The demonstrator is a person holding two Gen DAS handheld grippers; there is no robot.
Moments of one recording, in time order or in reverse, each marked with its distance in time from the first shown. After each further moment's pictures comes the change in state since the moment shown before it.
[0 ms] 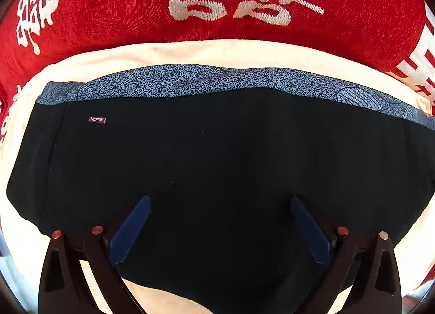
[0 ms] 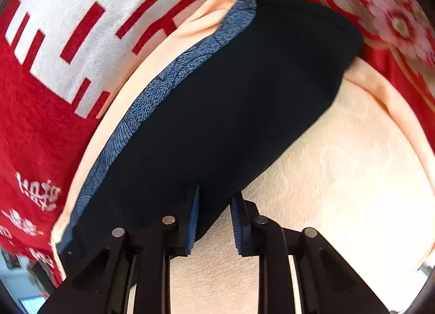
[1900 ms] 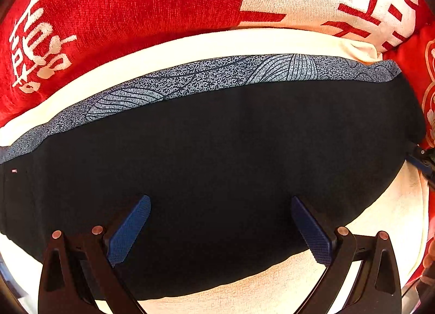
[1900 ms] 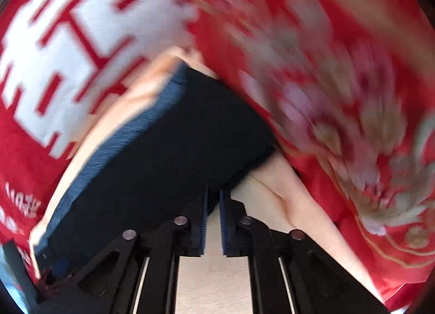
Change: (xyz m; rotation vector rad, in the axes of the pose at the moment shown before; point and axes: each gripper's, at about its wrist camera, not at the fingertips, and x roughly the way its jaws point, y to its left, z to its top) left arm 0.014 -0.296 0.015 0.205 0.033 -0.079; right arm -0.028 -0.098 0.060 0.086 -0.122 -0.014
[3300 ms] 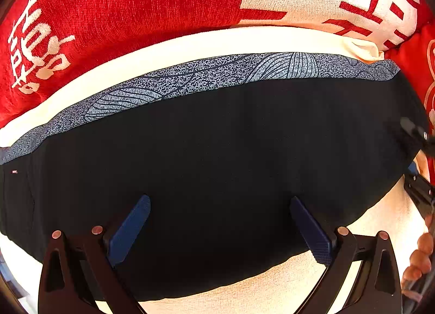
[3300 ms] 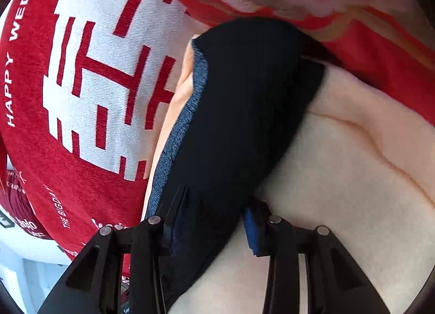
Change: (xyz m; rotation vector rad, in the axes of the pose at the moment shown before) left arm -0.001 0.006 -0.007 0.003 0.007 0.004; right arm 0.031 0.001 -0.023 0.191 -0.014 0.510
